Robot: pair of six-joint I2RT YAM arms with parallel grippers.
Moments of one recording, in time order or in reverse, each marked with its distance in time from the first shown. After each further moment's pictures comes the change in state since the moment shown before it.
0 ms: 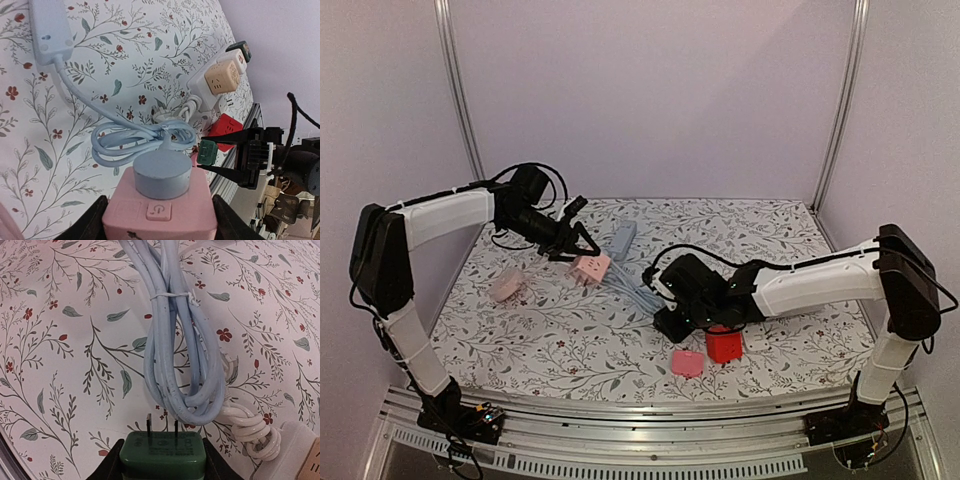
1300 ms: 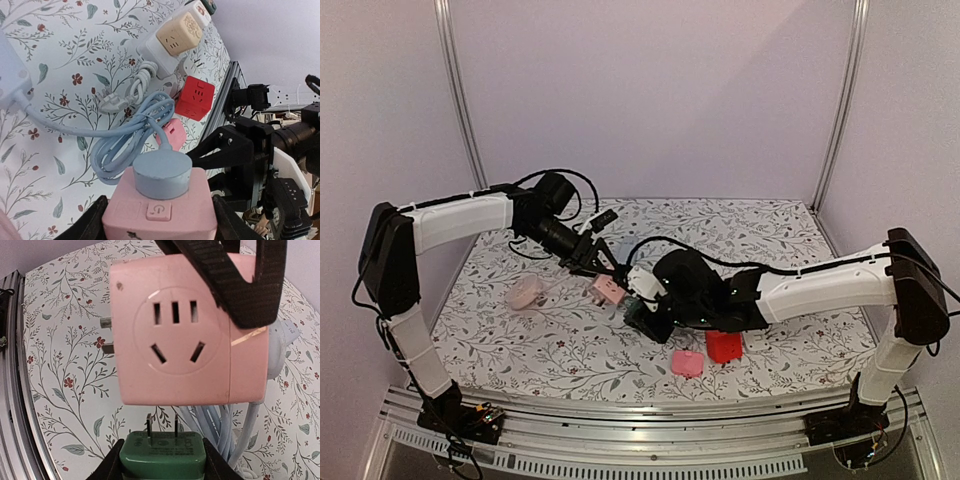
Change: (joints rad) left arm -0.143 0.029 0.022 -0.051 0.102 0.084; right arm 0.072 -0.023 0.013 0.204 -0.083 -0.237
